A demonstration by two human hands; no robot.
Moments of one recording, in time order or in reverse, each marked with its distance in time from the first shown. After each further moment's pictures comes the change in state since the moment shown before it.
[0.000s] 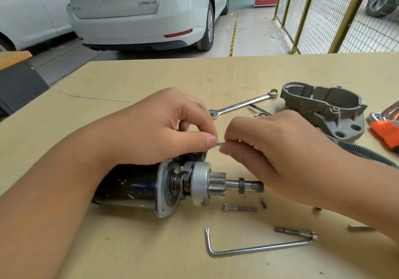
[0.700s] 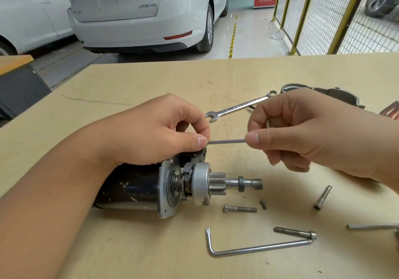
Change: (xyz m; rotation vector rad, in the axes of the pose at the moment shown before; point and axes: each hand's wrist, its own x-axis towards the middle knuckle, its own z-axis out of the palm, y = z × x) left_hand 0.000 -0.003 -0.005 0.026 -0.048 -0.115; right_hand 0.003 0.021 -0.033 0.838 -0.241 0.533
